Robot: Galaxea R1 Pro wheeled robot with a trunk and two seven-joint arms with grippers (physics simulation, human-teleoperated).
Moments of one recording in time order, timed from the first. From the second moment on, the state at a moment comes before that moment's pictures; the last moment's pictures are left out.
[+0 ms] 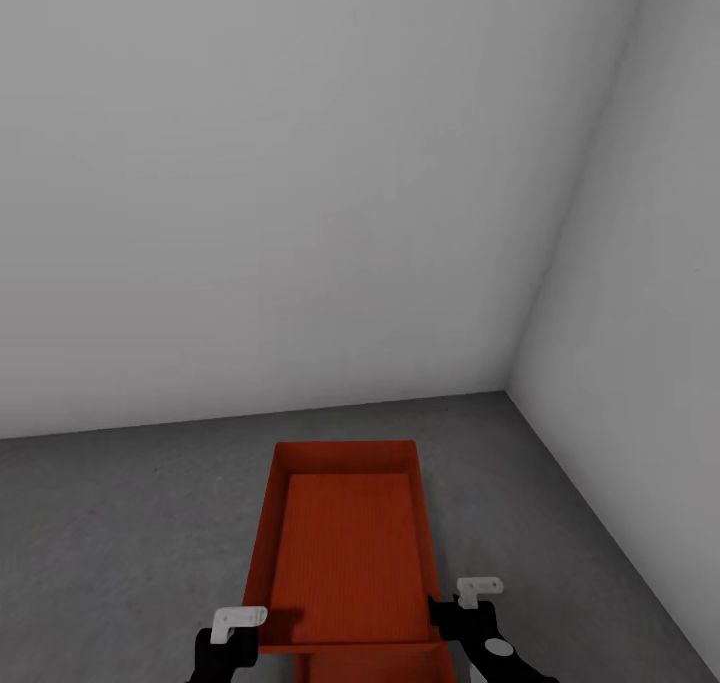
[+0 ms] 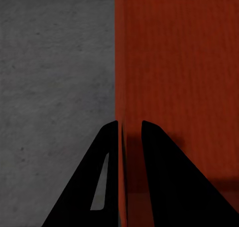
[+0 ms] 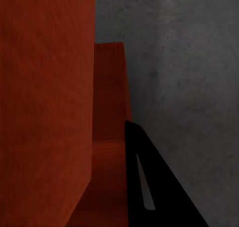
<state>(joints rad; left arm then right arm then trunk) -0.30 -0.02 0.02 -0.40 0.00 -0.37 -0.03 -0.50 0.08 0.04 -0.19 0.01 -0.19 -0.07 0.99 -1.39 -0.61</state>
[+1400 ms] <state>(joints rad) -0.30 -0.02 0.02 -0.40 0.00 -0.37 -0.02 -0.50 0.08 0.04 -0.19 0.01 -0.19 -0.07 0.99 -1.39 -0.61</state>
